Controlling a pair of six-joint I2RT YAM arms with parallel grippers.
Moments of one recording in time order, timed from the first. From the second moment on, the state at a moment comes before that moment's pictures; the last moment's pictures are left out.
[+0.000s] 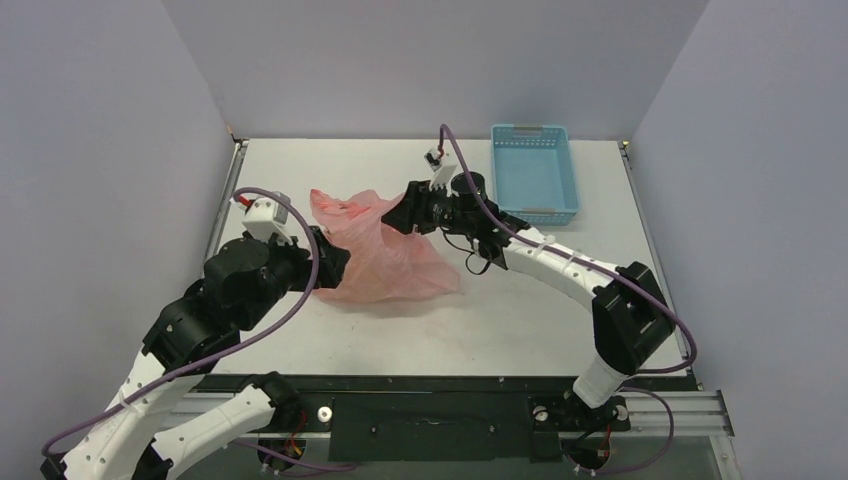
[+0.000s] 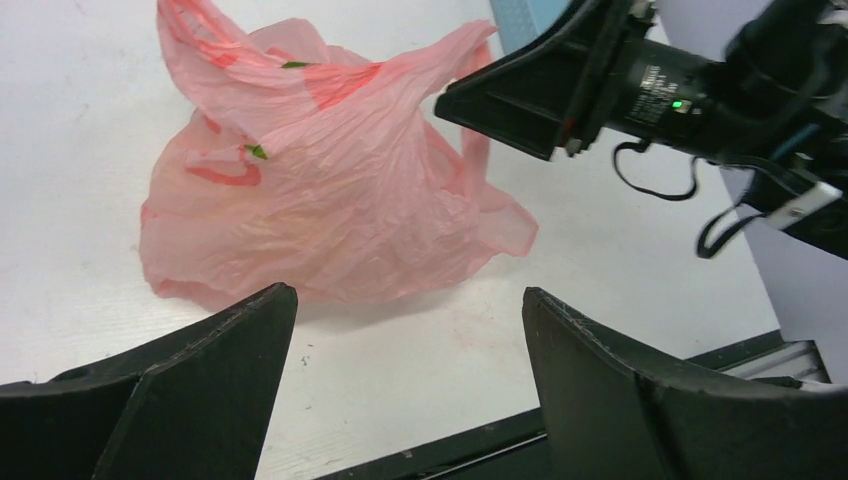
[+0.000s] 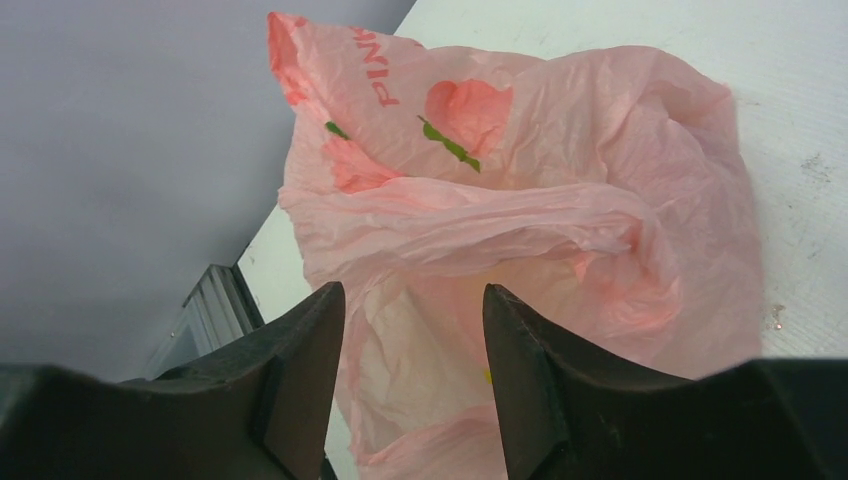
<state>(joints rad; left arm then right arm) -0.73 0.73 1.18 -0.82 -0.31 -0.54 0.68 1.66 1.21 0.20 -0.34 0.58</state>
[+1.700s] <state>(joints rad) -0.73 0.55 0.93 -0.96 -0.43 -1.05 1.20 1.58 1.13 0.02 -0.12 0.27</state>
